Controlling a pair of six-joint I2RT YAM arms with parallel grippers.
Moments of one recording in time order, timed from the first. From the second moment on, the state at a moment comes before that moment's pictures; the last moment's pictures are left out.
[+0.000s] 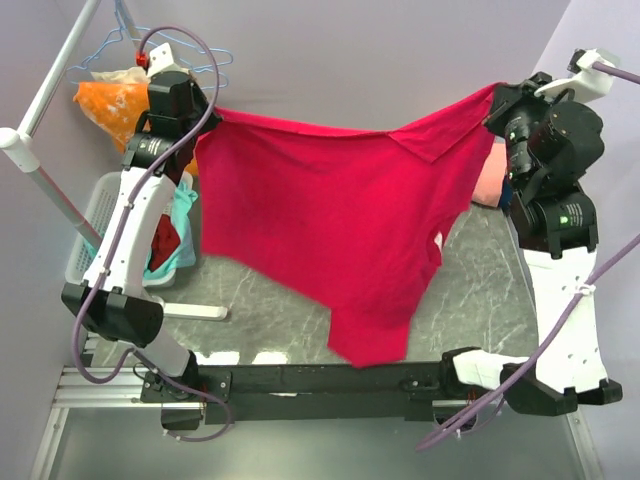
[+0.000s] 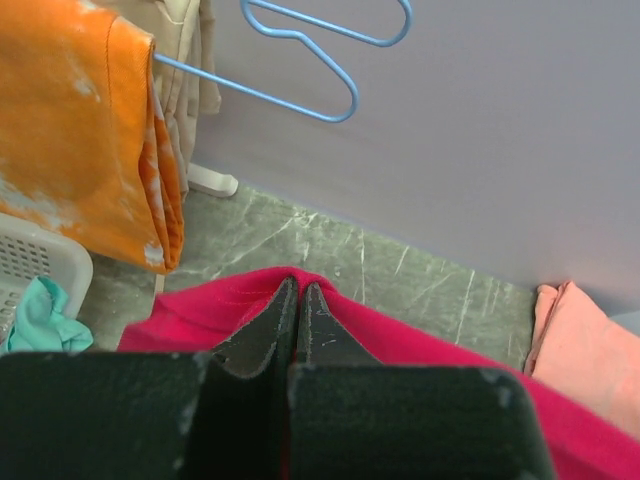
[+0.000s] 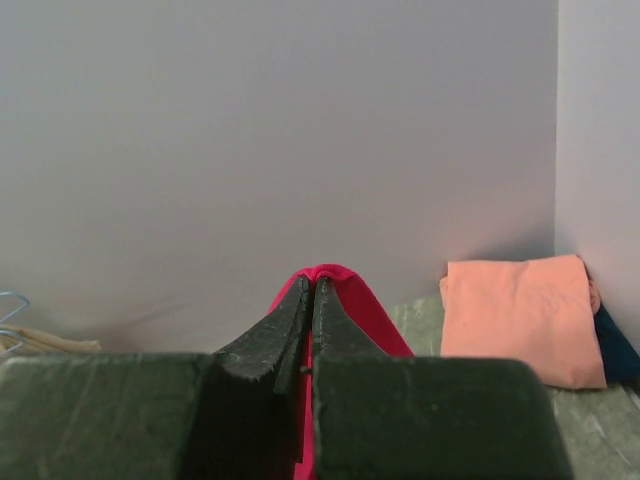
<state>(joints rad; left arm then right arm) -0.22 1.58 1.90 -0.55 -0.27 -0.52 0.18 1.20 1.86 -0.48 0.34 0.30</state>
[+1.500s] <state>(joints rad) -0.23 1.32 1.71 -0.60 -0.23 -0.45 0.18 0.95 1.53 -0.40 0.45 0.30</state>
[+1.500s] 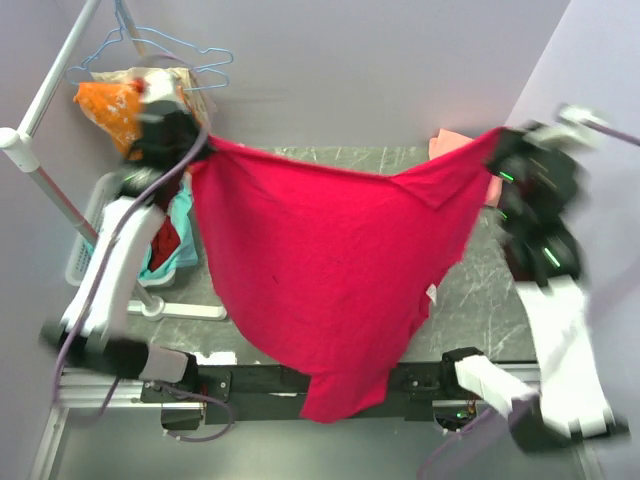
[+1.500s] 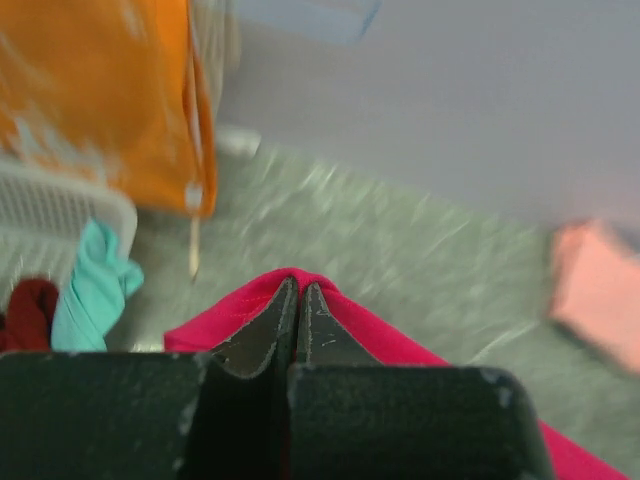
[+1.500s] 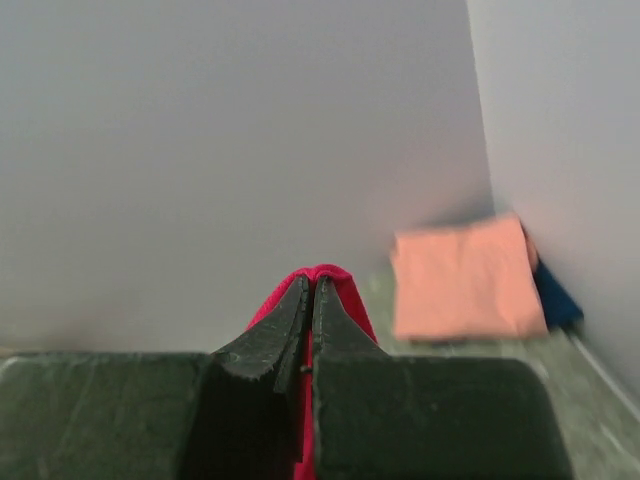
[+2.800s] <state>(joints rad) -0.25 2.08 1.91 -0.60 -0.39 -0.53 0.07 1.83 1.73 -0.61 0.18 0.47</state>
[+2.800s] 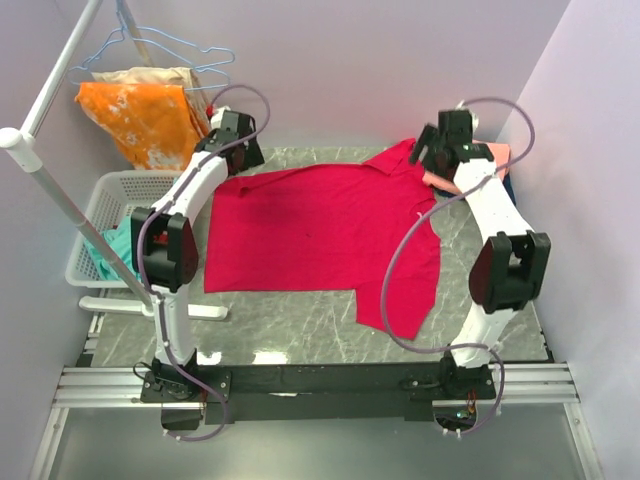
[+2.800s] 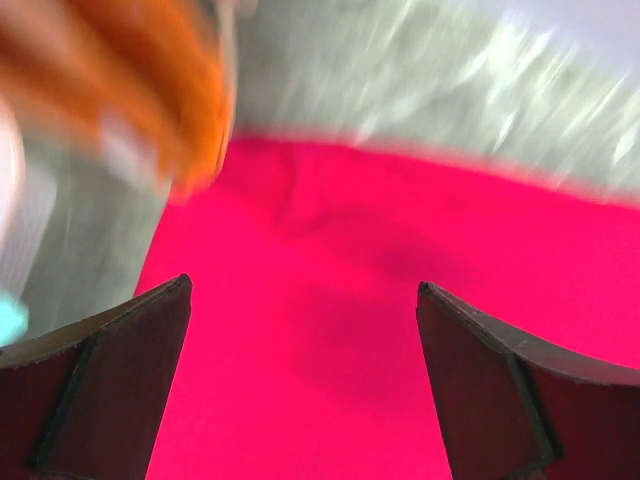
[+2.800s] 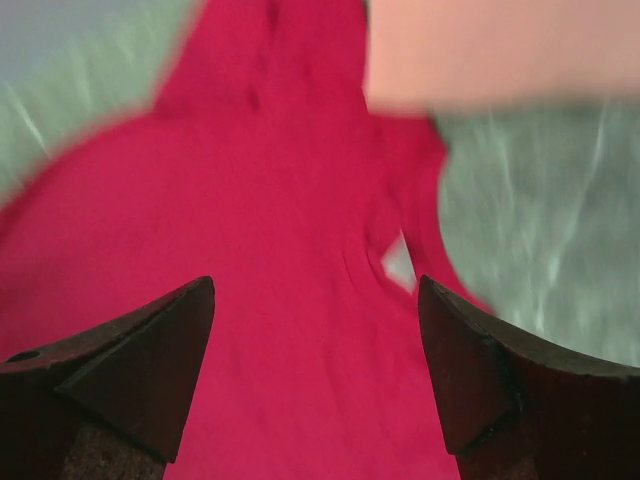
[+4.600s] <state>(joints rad) -0.30 1.75 1.10 -0.73 -0.26 -0.67 0.18 1.48 0.78 -0.74 0.12 0.69</state>
